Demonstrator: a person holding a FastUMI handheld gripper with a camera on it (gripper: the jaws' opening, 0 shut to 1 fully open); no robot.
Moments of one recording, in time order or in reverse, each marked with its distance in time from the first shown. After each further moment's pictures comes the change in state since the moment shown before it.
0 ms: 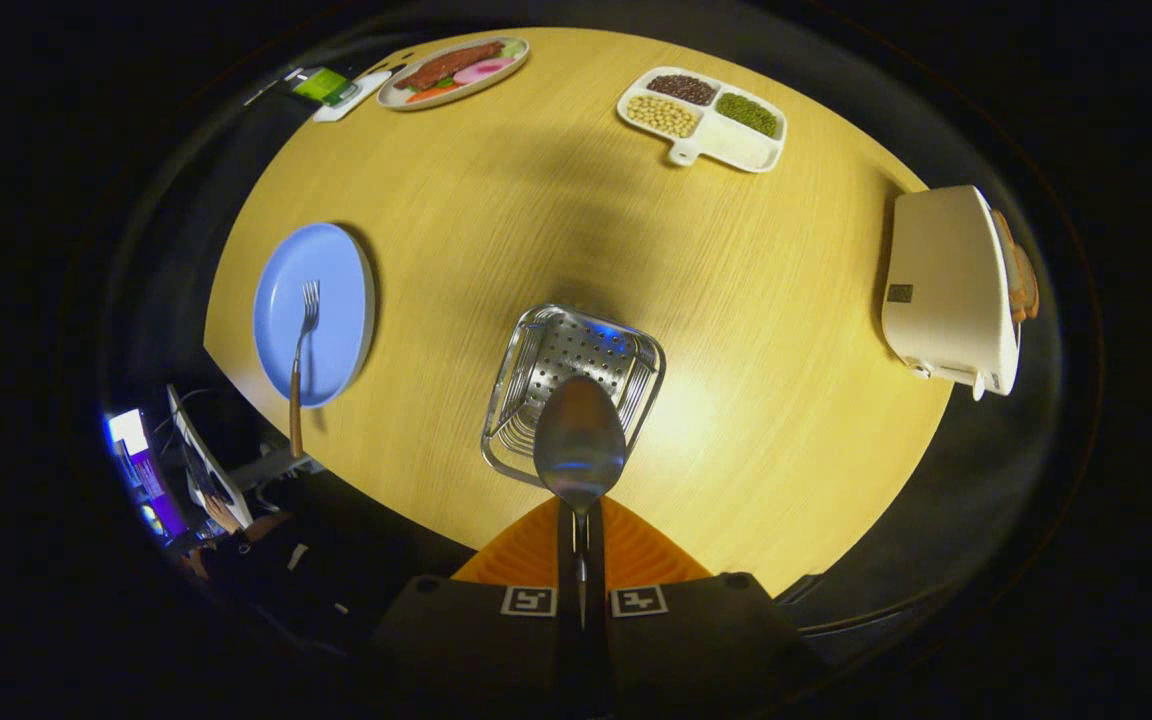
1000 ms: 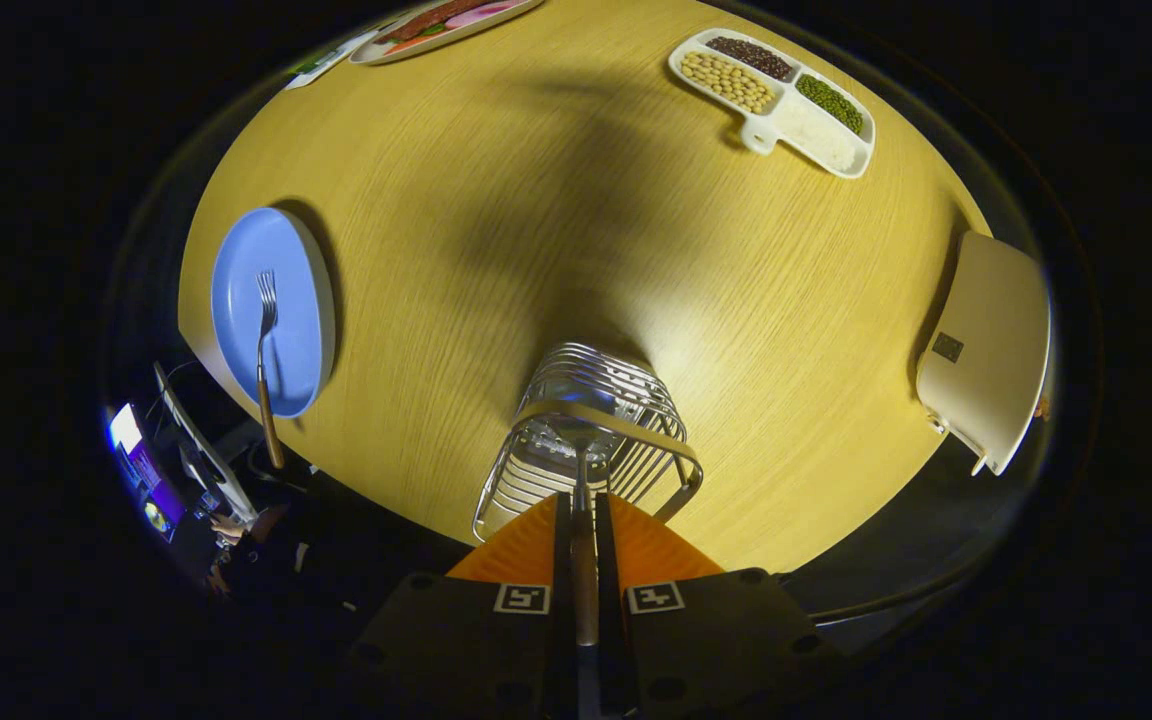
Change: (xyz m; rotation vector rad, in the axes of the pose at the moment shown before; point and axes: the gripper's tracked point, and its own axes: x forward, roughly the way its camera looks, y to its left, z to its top) arm 0.021 0.003 0.038 -0.028 0.139 0.001
